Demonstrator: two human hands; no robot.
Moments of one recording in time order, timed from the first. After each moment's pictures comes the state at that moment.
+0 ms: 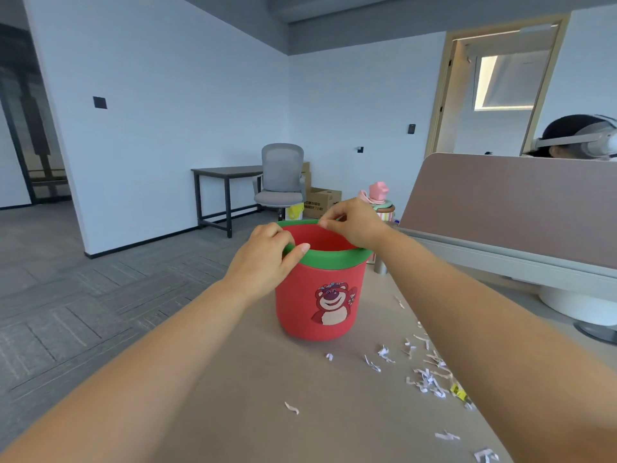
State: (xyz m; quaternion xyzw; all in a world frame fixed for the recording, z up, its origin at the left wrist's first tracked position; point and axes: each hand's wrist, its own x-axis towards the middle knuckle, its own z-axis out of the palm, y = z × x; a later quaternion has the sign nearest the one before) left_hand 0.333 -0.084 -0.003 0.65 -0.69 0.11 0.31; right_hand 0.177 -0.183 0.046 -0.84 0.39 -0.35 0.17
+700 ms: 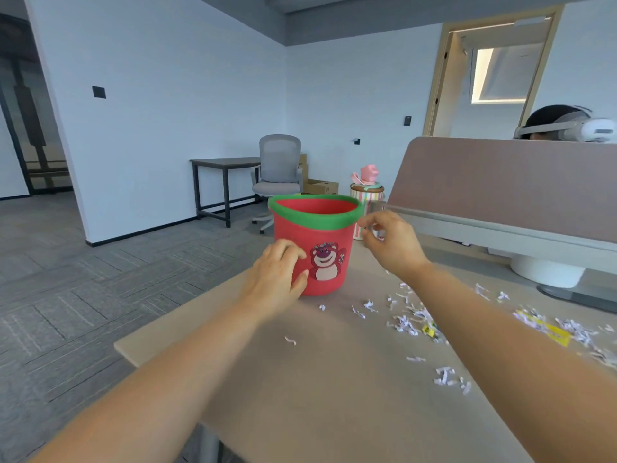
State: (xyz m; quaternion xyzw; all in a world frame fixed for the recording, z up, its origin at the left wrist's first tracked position) left_hand 0.299 -0.022 -0.074 0.60 -0.71 0.13 0.35; right_hand 0.096 -0.099 -0.016 -0.80 0.41 -0.43 0.04
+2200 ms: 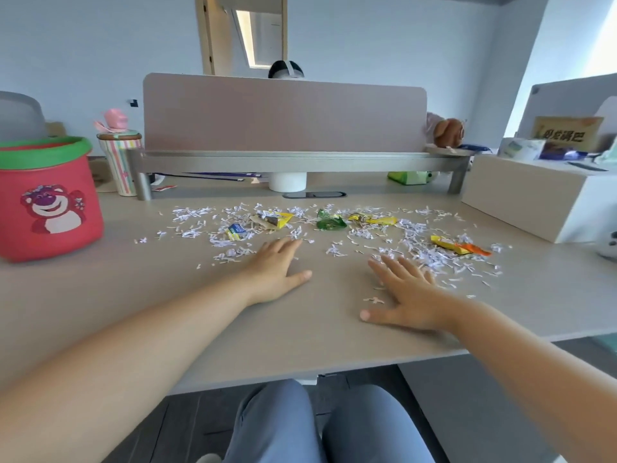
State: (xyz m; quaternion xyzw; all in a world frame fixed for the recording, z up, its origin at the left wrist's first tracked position) left_hand -0.014 0.060 -0.126 0.38 -0.92 -0.06 0.10; right_hand -0.224 0.204 -0.129 -0.64 0.76 -0.02 0.08
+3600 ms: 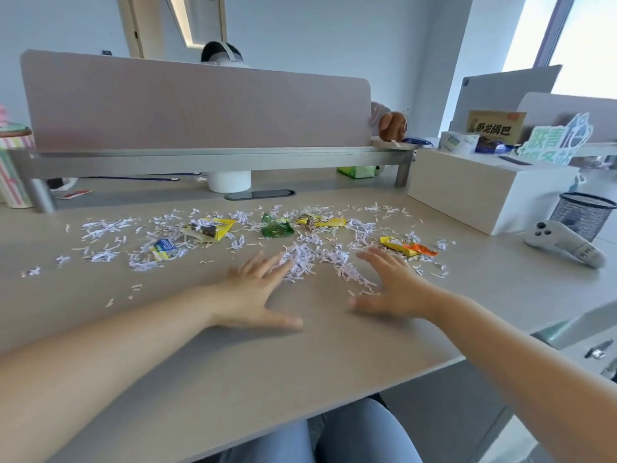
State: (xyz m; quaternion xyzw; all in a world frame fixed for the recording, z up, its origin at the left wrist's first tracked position) left_hand -0.064 0.055 -0.118 0.27 -0.96 -0.06 -0.08; right_hand -0.286 0.201 -0.118 -0.57 0.80 -0.13 0.09
